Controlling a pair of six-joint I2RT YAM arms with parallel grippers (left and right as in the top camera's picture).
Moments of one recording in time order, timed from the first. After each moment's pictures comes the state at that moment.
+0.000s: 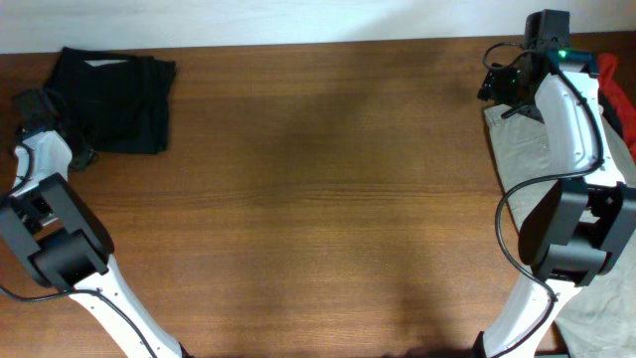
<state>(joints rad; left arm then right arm) 0.50 2.37 1.83 -0.49 0.09 -0.68 -0.19 2.10 1.93 -0.96 0.16 0.29</state>
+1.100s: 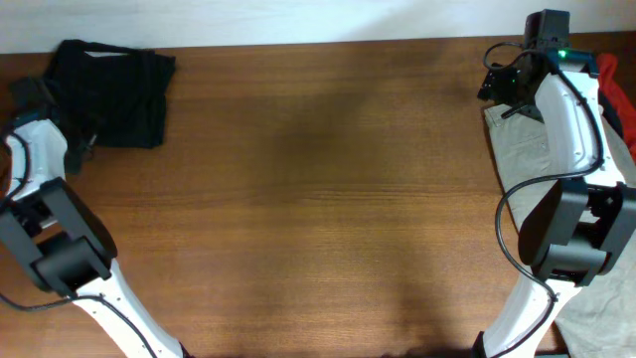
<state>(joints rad) 0.48 2.32 1.90 -0.70 0.01 -0.59 -0.19 2.10 1.93 -0.96 0.16 0.29</state>
